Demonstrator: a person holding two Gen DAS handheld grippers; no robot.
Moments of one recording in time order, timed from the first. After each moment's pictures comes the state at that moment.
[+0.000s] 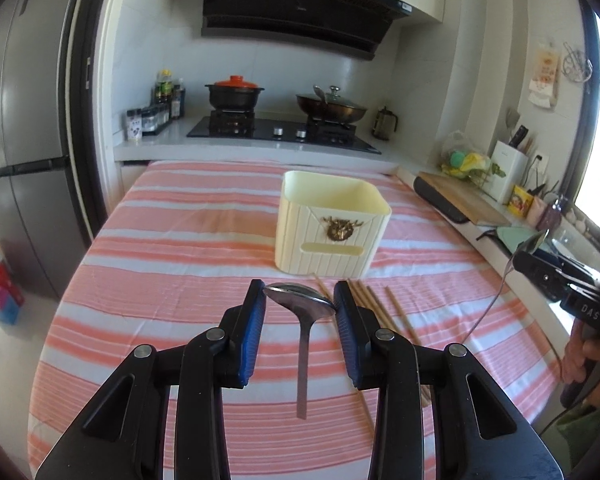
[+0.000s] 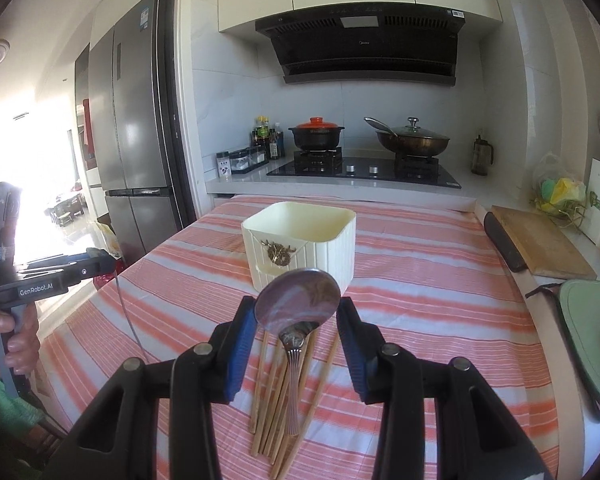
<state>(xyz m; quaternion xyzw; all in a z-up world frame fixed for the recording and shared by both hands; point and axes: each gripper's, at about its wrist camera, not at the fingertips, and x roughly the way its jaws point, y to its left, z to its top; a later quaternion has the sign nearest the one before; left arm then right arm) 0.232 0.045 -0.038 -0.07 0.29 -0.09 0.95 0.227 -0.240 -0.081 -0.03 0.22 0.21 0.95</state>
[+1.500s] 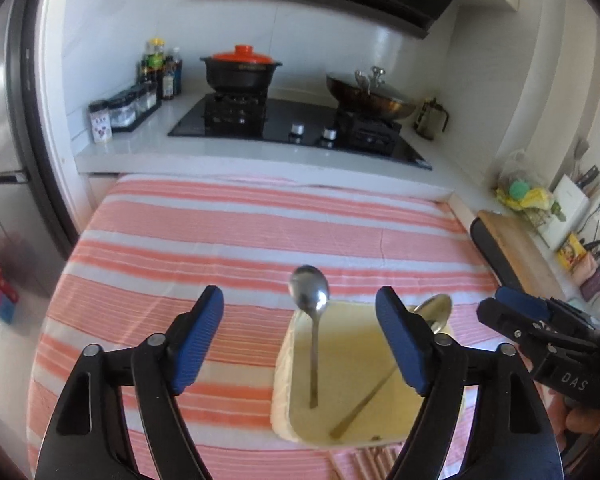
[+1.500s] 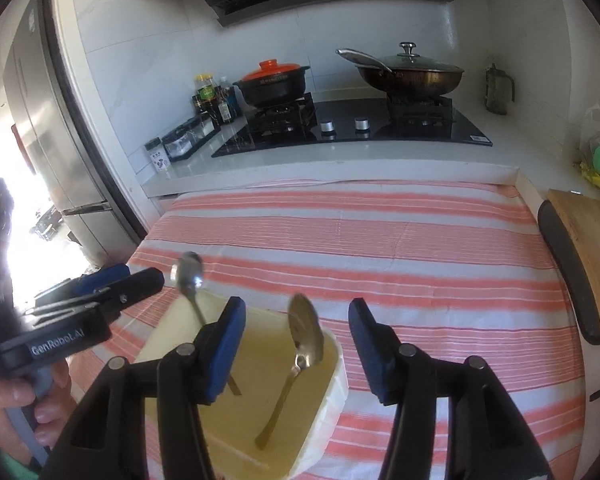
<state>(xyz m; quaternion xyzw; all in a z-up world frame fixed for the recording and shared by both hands) 0.495 0.022 0.000 -0.08 0.34 -0.05 0.93 0.512 -0.193 -0.049 0.02 0.35 0.18 0.92</state>
